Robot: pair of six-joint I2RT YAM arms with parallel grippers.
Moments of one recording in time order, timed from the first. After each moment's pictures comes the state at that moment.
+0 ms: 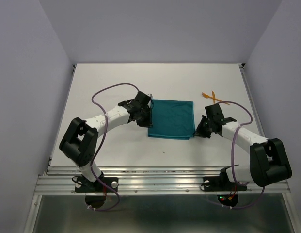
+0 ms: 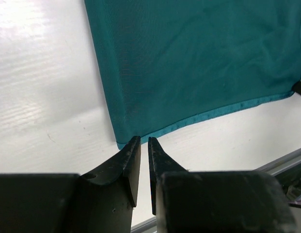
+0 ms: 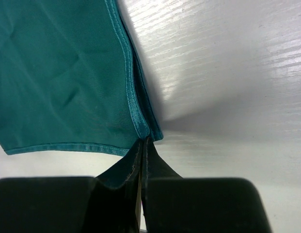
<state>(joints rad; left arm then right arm) -0.67 1.64 1.10 -0.48 0.12 -0.59 0.26 1.33 0.65 -0.38 -0.14 0.75</state>
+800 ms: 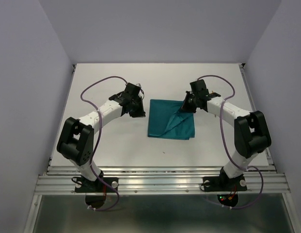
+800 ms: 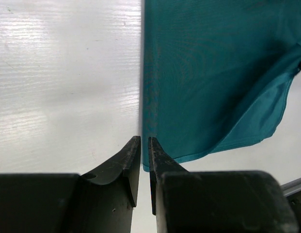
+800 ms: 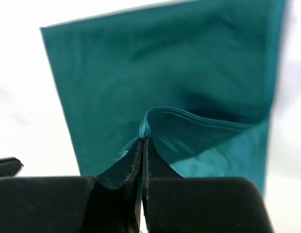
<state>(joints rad) -0.52 1.64 1.16 -0.48 0.08 -0.59 0.34 1.67 1.13 -0.36 -0.15 0.69</state>
